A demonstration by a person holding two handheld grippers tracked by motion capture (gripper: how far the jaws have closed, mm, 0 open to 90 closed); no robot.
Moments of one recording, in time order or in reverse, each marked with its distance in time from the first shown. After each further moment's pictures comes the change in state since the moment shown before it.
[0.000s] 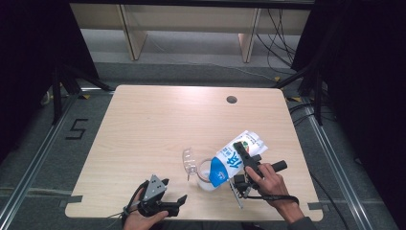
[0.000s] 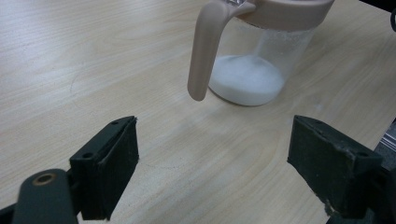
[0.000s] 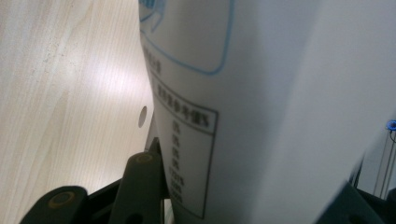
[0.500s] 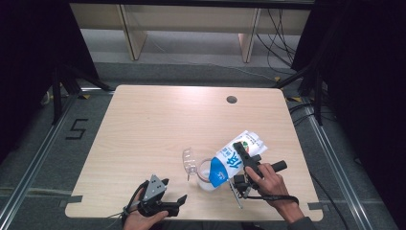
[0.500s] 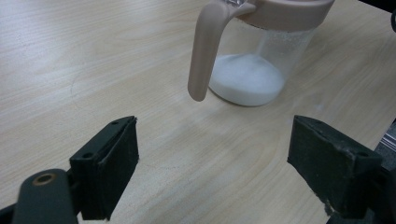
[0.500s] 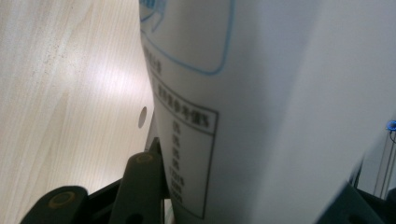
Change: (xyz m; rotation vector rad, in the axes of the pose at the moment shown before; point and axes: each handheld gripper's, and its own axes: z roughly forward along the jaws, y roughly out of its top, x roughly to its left) left arm 0.001 0.001 -0.001 -0.002 0.011 0.026; right arm 0.000 0.000 0.000 -0.002 0.001 0.005
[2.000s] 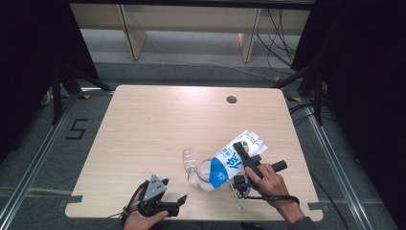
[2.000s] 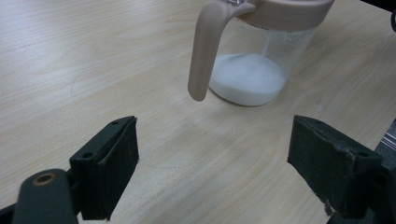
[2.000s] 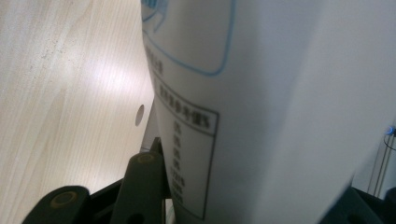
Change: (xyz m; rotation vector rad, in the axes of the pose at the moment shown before) left arm 0.000 0.000 0.000 0.000 0.001 0.003; right arm 0.001 0.000 -0.002 0.020 0.013 -0.018
